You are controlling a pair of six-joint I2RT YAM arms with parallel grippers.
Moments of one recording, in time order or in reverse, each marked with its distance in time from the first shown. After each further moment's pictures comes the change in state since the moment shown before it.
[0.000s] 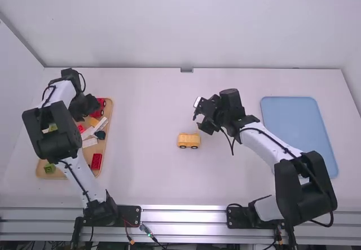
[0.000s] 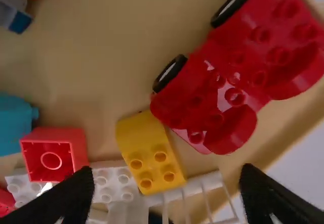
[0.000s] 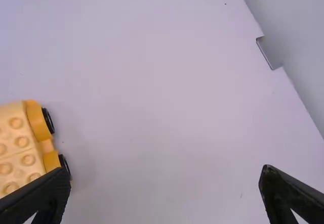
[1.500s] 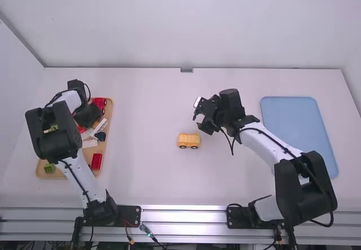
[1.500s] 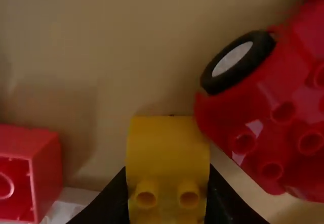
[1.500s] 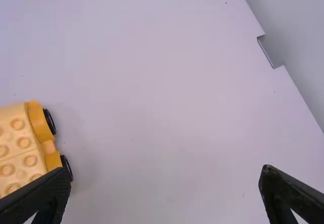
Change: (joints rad) left arm -0.003 0.000 -0.180 0.179 -0.014 -0.092; right arm 0.000 0.000 0.000 -0.003 0.000 0.005
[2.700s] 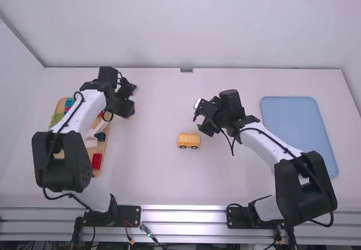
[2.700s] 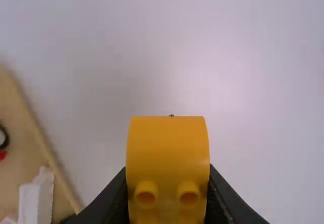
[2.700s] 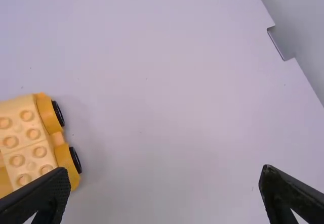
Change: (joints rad) left arm -0.378 -0.394 -0.120 -0.111 0.228 0.832; right arm 0.000 0.000 0.000 -0.032 0.000 0.001
